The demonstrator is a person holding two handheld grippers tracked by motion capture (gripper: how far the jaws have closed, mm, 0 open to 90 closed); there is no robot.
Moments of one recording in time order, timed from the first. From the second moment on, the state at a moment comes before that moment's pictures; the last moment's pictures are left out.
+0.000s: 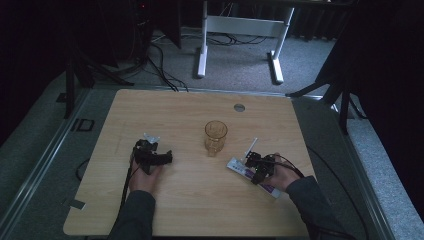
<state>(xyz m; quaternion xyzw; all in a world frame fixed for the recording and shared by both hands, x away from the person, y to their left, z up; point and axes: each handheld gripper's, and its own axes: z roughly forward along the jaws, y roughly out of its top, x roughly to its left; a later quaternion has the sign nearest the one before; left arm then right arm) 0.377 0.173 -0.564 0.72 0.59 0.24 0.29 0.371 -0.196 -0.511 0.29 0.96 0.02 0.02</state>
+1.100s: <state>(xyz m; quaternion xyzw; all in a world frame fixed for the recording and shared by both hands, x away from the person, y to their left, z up) 0.377 0.173 -0.563 0.72 0.59 0.24 0.29 0.375 -0.208 -0.483 0.32 0.94 0.07 0.03</state>
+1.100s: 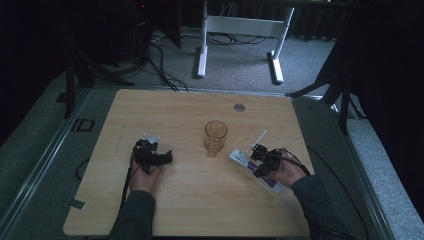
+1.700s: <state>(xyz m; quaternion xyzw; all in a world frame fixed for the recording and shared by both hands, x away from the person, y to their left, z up) 0.377 0.173 -0.563 0.72 0.59 0.24 0.29 0.380 -0.211 -0.462 0.33 0.94 0.10 0.05</state>
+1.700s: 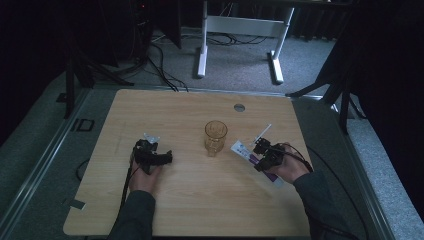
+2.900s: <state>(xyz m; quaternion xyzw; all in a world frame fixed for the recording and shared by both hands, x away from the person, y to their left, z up) 0.377 0.173 -0.564 0.72 0.59 0.24 0.29 0.389 -0.210 -0.431 0.35 0.91 0.18 0.09</state>
